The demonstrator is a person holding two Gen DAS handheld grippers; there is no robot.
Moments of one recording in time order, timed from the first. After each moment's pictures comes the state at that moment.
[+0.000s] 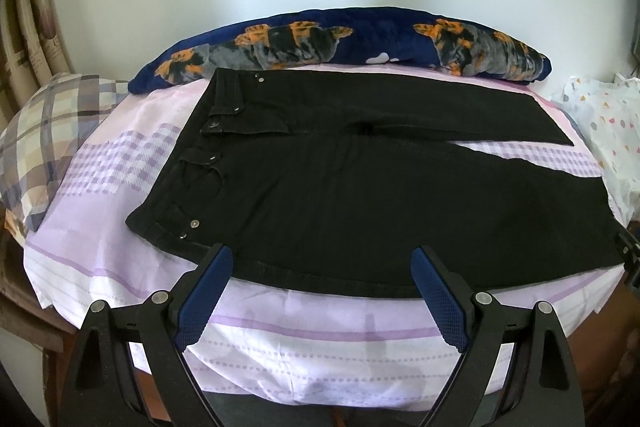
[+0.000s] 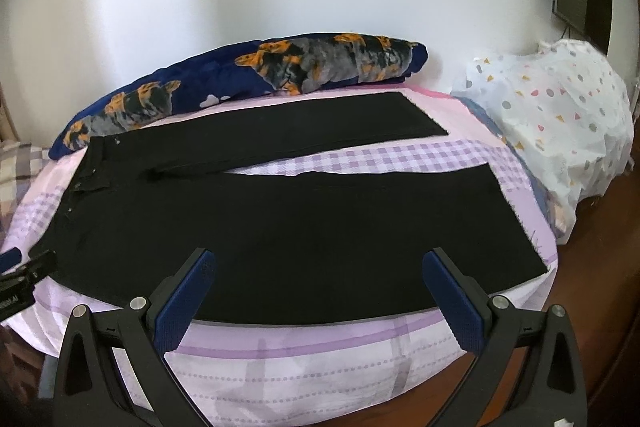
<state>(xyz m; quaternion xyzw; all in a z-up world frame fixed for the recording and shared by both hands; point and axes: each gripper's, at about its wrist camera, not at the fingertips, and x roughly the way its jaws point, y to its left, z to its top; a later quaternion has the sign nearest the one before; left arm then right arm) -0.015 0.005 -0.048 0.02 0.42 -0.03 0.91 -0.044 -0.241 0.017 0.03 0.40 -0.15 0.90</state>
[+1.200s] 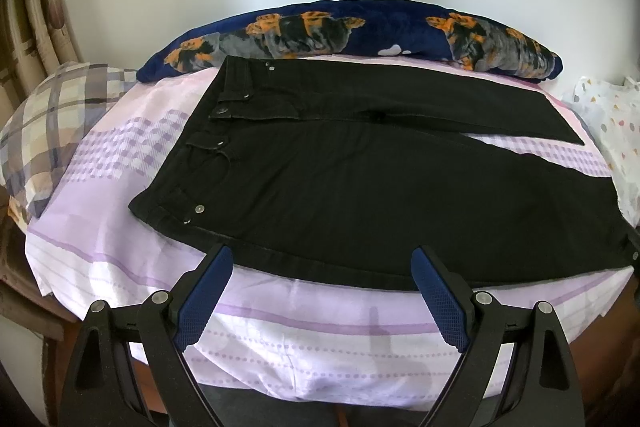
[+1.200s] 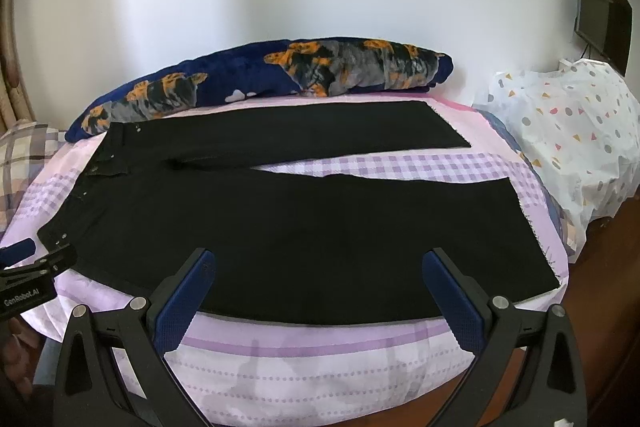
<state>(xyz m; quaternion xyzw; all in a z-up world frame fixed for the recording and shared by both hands) -0.018 0.008 -0.065 0.02 0.42 -0.01 0.91 -0.041 -0.221 0.017 0.02 0.39 -0.11 0.91</state>
